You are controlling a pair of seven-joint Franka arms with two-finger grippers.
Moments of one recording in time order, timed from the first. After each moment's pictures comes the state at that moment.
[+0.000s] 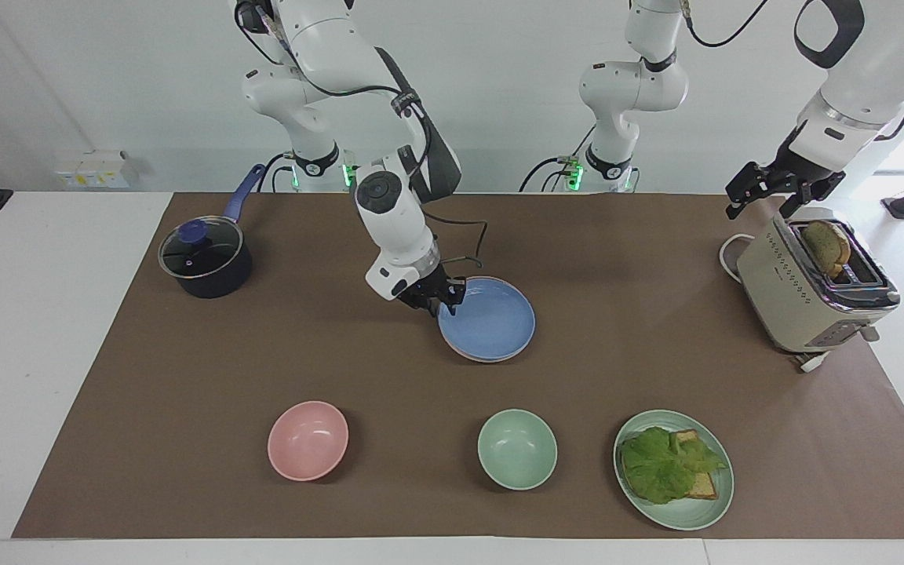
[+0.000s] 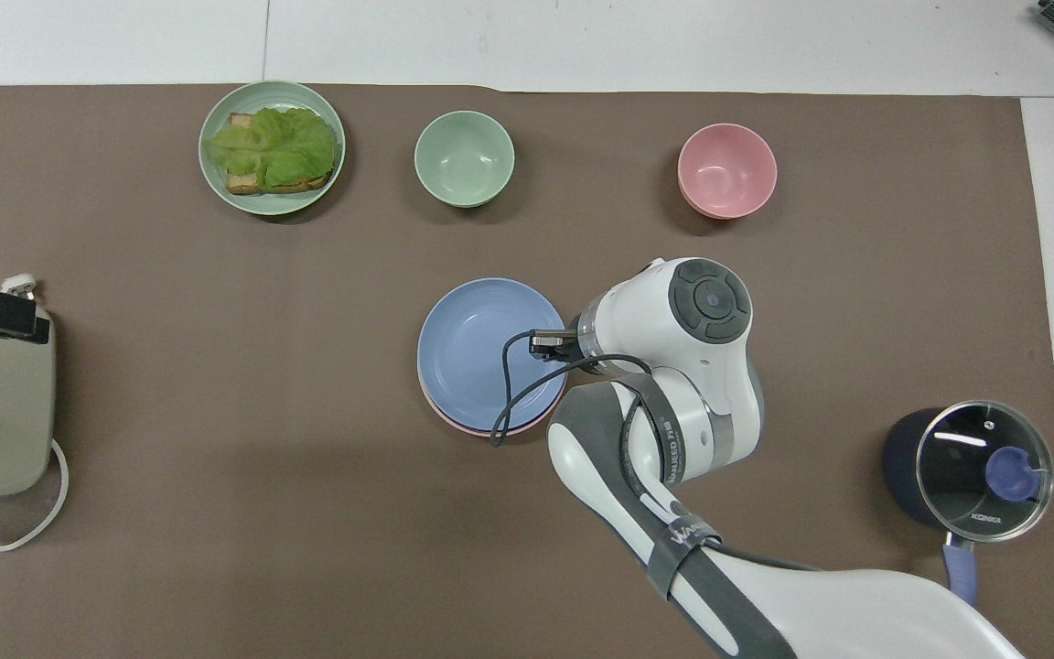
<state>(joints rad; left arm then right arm) -0.14 -0.07 0.17 -1.68 -0.03 1.57 0.03 0.52 0.32 -0.03 -1.92 0.34 2.33 0.33</state>
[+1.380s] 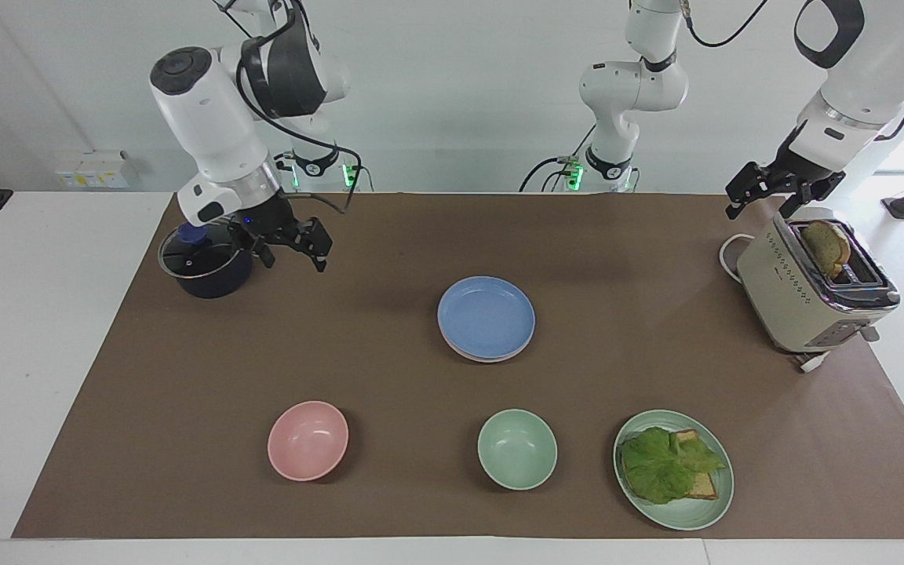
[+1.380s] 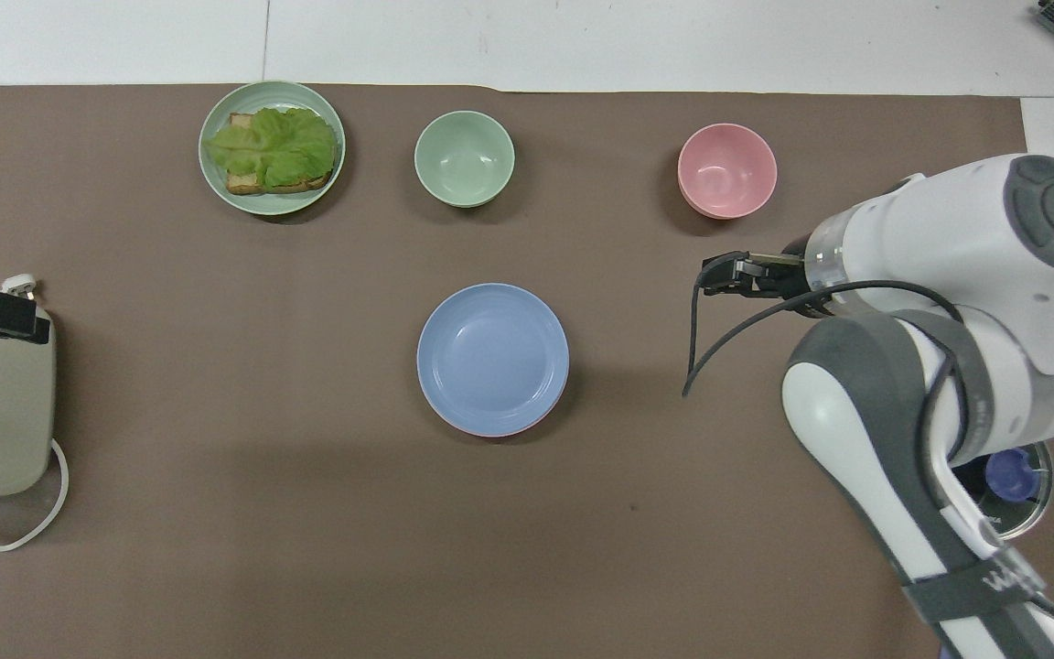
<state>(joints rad) -0.14 -0.07 0.17 -1.68 -0.03 1.57 0.03 0.14 0.01 -0.05 -1.76 0.13 1.82 0.26</state>
